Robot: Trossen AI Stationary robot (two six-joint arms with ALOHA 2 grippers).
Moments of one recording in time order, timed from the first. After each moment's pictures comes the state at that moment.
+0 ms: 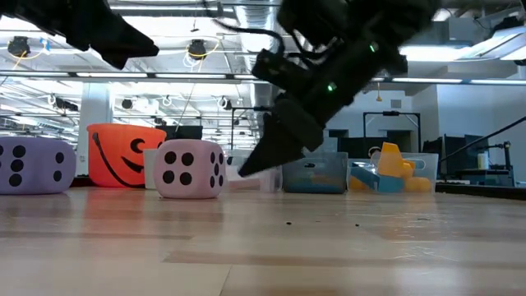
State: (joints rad) left arm -0.44 0.81 0.40 0.07 -0.50 -0.12; right arm 0.19 1.95 1.08 0.09 0.39 0.00
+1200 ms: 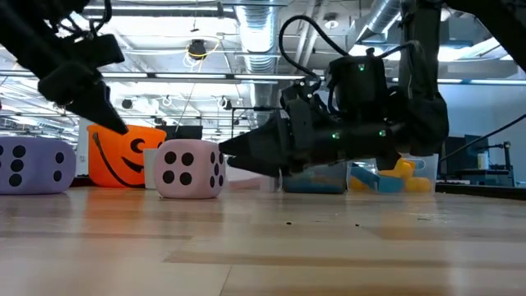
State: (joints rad) left arm -0.30 0.81 0.40 -0.50 -0.65 -0.42; right arm 0.03 2.23 0.79 1.33 0.00 0.16
